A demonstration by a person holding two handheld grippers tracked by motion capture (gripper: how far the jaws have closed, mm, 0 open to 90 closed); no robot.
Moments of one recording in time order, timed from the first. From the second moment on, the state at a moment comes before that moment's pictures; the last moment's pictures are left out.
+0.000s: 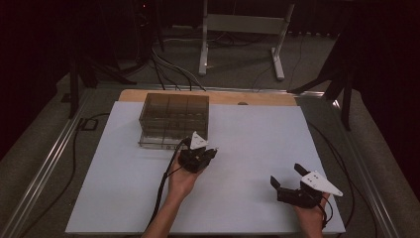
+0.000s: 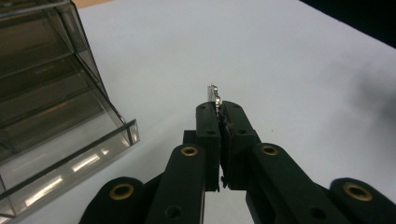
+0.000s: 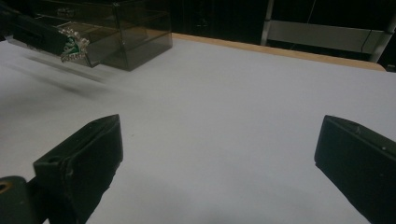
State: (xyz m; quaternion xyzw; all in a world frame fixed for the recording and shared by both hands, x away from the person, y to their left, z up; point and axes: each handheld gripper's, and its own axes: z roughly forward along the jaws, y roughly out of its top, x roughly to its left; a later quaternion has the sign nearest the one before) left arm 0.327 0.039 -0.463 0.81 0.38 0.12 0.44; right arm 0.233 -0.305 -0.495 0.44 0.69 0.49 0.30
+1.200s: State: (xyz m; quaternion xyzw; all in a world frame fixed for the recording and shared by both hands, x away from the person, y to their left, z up) left arm 0.350 0.053 -0.443 0.79 0.40 0.14 0.45; right arm 0.233 -0.305 -0.495 0.44 0.70 0.49 0.30
